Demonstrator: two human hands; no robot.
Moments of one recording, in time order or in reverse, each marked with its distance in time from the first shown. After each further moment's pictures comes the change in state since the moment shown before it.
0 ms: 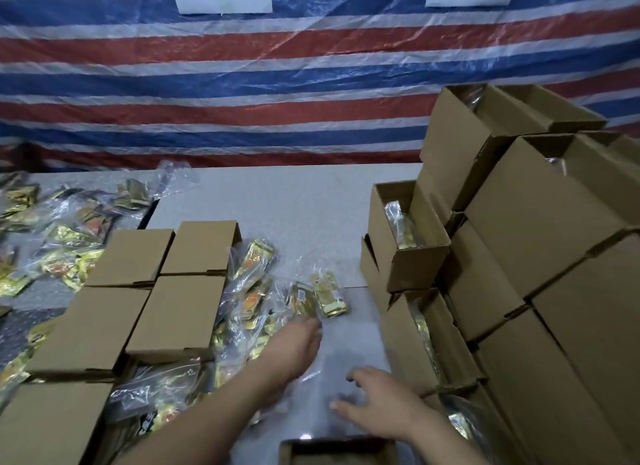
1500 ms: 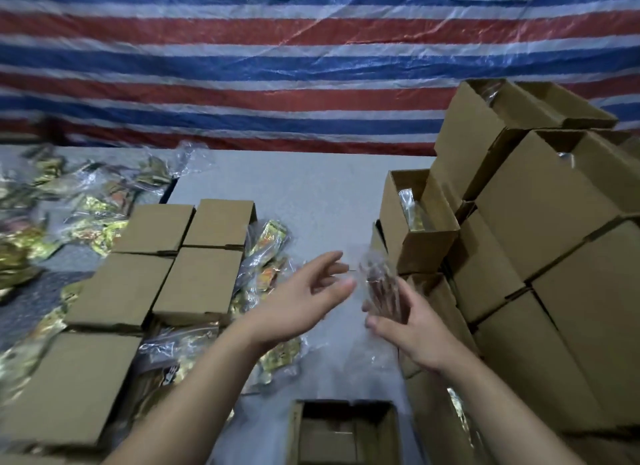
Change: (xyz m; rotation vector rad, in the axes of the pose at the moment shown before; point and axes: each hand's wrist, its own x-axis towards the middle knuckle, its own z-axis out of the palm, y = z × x) left_hand -0.089 0.089 -0.134 -0.931 -0.006 -0.081; right_hand -0.058 -0.041 -0.075 0.952 0.249 -0.320
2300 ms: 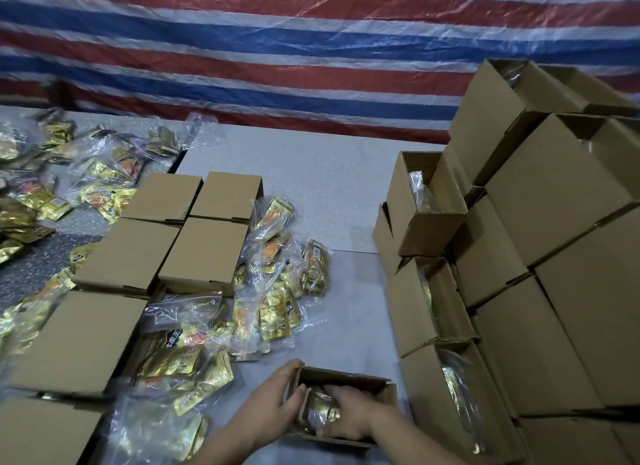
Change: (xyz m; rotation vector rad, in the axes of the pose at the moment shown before) left_hand -0.080 -0.217 0.055 0.418 0.058 -0.205; right_hand -0.034 0.175 0.075 -0.959 -0.615 0.503
